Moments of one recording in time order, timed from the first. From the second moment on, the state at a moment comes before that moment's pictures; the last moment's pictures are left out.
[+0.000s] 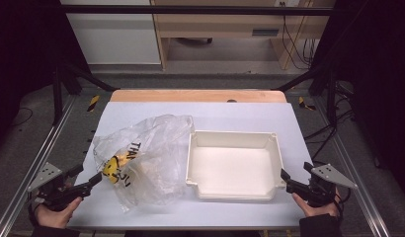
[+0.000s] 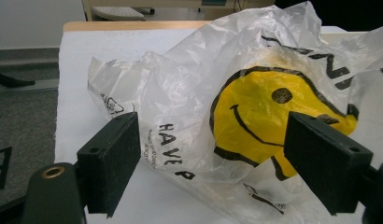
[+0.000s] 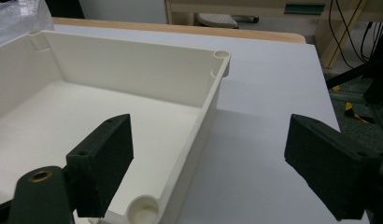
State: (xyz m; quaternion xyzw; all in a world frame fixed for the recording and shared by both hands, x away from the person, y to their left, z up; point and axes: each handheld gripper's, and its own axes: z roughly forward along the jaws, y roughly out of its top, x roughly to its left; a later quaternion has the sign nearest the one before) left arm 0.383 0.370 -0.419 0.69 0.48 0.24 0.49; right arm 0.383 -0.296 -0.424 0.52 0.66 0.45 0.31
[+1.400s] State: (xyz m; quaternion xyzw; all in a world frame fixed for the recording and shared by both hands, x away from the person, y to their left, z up) left arm 0.398 0.313 -0.360 0.69 0.41 0.26 0.53; right arm 0.386 -0.275 -0.419 0.51 0.67 0.45 0.29
